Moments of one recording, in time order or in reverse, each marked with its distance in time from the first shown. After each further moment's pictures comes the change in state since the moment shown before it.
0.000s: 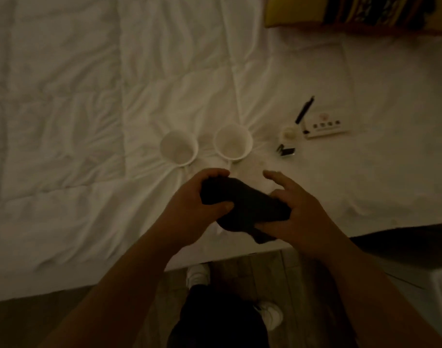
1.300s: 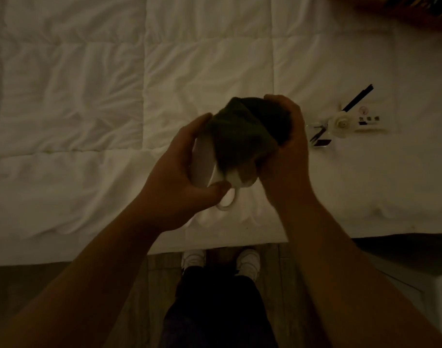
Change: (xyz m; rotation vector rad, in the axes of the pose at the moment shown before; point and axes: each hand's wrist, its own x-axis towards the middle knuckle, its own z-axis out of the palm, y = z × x) left_hand -0.011 -0.021 -0.070 -0.063 0.016 0.249; right_hand 0.082 -0.086 0.078 0.722 0.350 -0.154
